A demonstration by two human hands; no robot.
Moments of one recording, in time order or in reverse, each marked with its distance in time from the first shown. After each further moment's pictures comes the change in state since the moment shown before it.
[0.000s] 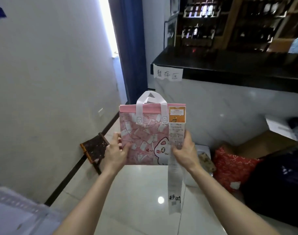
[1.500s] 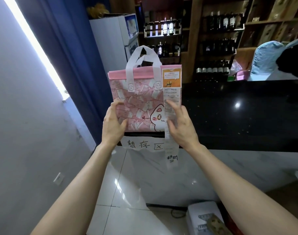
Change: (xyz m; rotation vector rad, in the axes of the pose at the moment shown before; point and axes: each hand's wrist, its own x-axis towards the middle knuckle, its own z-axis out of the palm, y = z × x) left_hand 0.626 0.161 0.212 -0.045 -0.042 0.515; right_hand 0.580 -0.013 -0.065 -0.186 0.349 -0.422
